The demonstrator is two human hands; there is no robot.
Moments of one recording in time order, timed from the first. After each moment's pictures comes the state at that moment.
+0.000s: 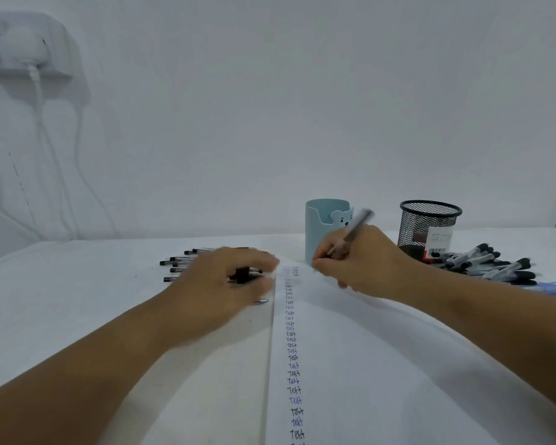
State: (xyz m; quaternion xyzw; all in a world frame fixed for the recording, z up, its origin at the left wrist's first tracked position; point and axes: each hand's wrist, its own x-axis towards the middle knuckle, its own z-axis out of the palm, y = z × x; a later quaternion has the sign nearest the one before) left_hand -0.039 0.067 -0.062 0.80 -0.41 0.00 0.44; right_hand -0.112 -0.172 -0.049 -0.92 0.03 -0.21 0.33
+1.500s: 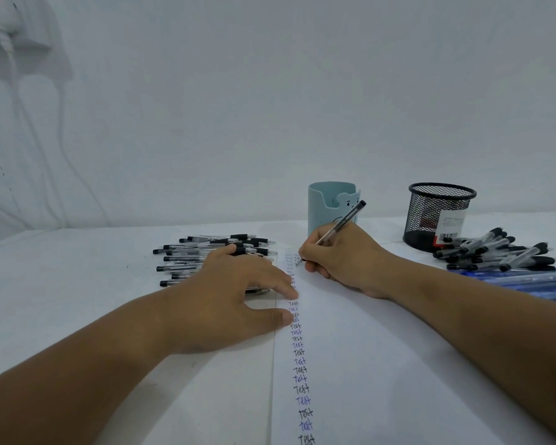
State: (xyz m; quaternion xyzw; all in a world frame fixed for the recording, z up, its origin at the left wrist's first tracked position) left_hand -0.031 0.061 -0.078 0.82 -0.52 0.03 0.25; right_hand -0.079 -0.157 -0.074 -0.86 0.09 -0.17 0.48
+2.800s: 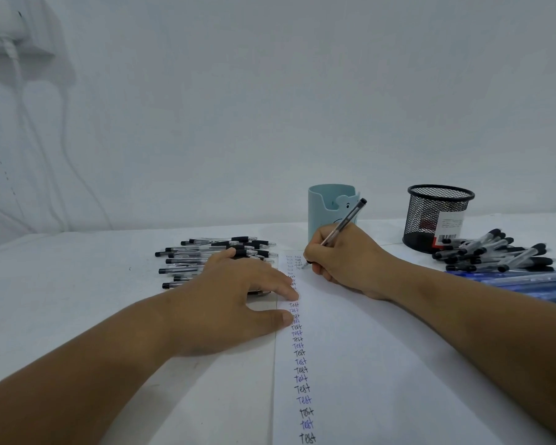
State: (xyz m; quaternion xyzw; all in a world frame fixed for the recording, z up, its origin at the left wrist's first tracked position) left_hand -0.032 0.061 -0.078 0.83 -0.51 0.02 0.24; right_hand -0.080 -0.157 -0.075 -0.86 0.10 -0.18 0.47
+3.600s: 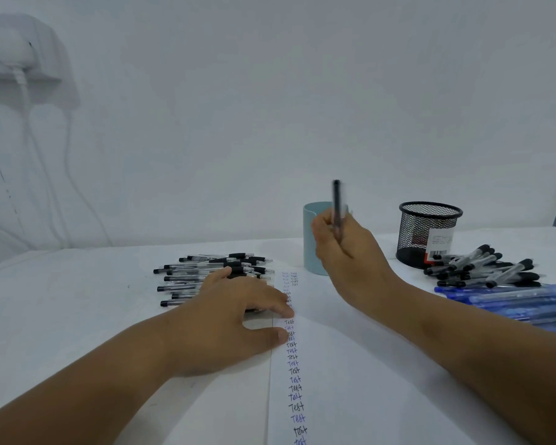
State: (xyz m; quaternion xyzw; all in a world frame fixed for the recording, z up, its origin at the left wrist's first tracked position) left_hand -0.035 0.062 -0.080 0.83 -0.50 0.02 0.26; right_hand -0.095 -0.152 -0.067 -0.81 -0.05 -0.37 0.45
